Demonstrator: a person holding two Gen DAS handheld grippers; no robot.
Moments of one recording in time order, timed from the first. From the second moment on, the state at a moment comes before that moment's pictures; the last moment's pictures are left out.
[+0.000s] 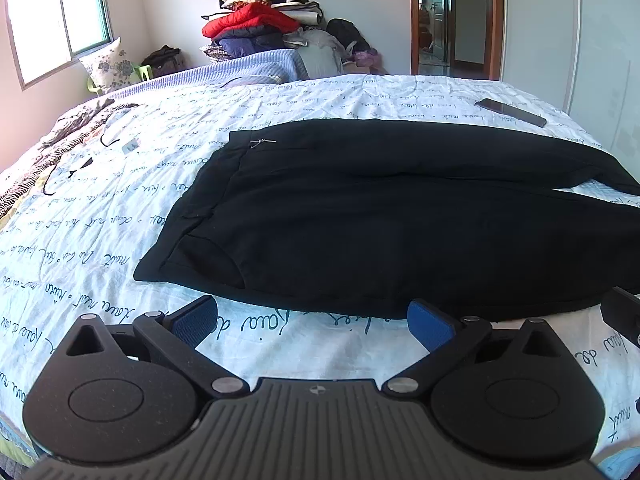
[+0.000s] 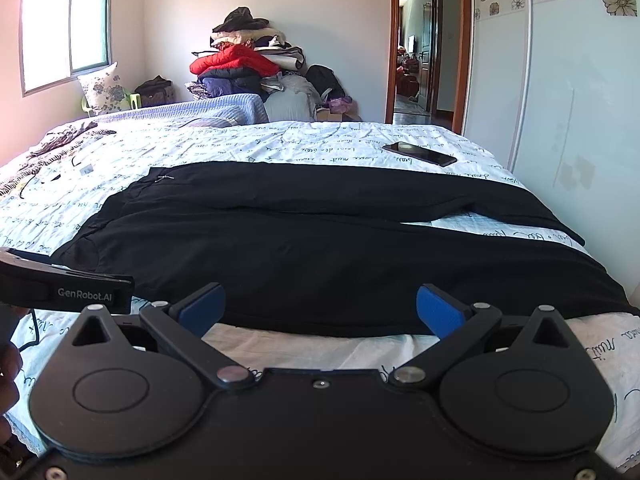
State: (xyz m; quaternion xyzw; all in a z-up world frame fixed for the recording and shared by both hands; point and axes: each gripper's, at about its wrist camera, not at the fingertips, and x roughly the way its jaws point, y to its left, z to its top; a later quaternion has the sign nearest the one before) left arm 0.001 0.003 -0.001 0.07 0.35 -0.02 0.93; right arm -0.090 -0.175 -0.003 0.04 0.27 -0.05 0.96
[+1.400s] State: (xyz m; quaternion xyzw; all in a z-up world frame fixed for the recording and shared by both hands) left arm 0.007 0.000 -0.004 0.08 0.36 -0.02 0.93; right arm -0.095 -0.175 -0.001 0.03 0.27 -0.04 0.96
